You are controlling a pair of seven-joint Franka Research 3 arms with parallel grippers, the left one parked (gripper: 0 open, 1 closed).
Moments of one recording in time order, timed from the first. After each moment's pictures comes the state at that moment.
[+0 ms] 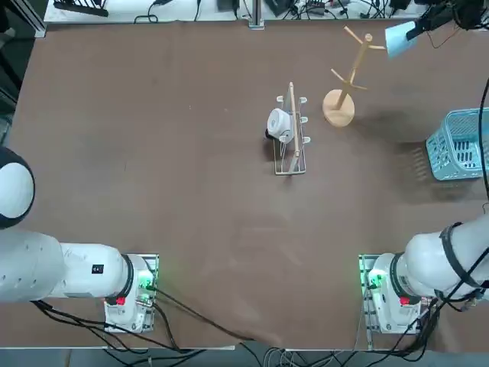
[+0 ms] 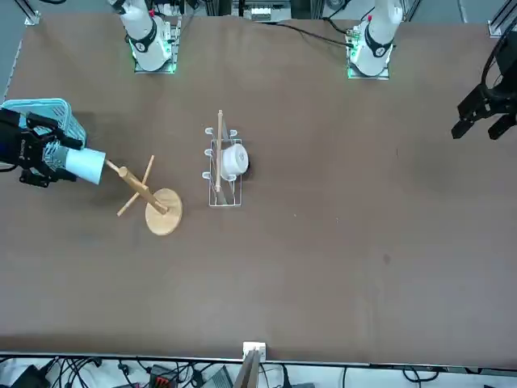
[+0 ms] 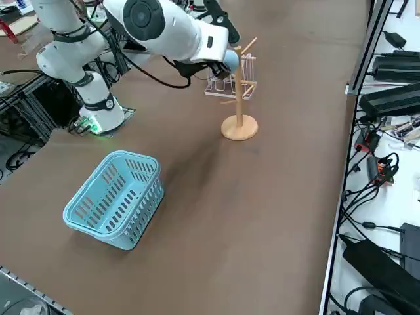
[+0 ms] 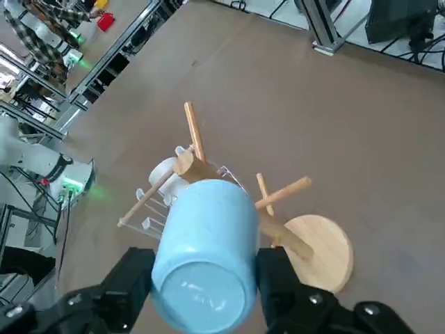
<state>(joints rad) -0.19 0.23 -0.16 -1.69 0.85 1.50 -1.29</state>
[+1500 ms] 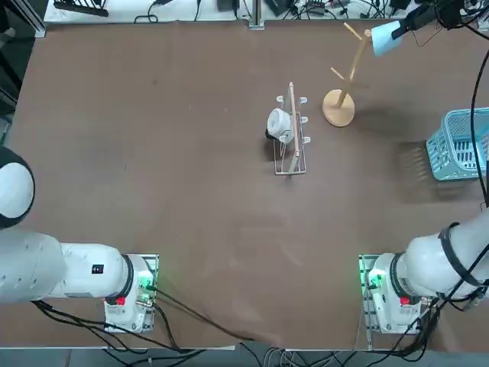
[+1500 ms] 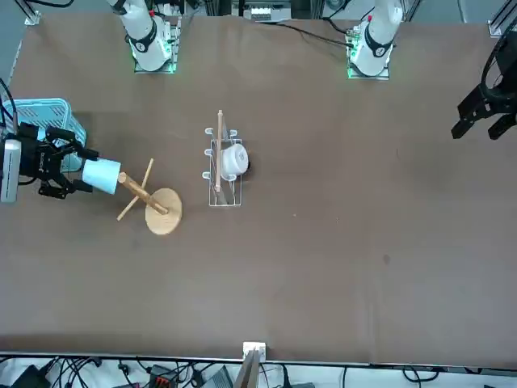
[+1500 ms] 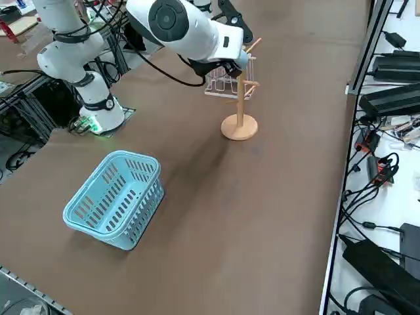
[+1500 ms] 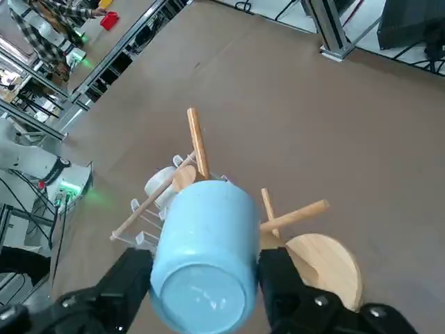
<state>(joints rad) -0.13 0.26 -0.16 -1.69 0.88 1.55 -1.29</state>
